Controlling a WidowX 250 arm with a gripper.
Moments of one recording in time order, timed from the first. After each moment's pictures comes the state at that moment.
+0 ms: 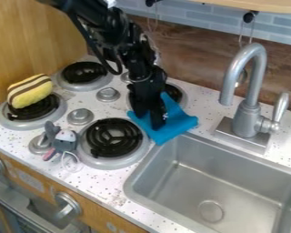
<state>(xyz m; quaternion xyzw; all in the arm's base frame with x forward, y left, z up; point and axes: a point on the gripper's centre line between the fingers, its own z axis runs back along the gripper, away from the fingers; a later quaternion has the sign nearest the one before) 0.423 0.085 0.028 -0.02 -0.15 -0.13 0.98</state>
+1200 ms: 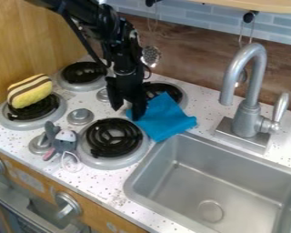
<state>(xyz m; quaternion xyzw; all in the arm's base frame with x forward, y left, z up) 0.417 0.151 0.029 0.06 -0.12 0.01 0.99</state>
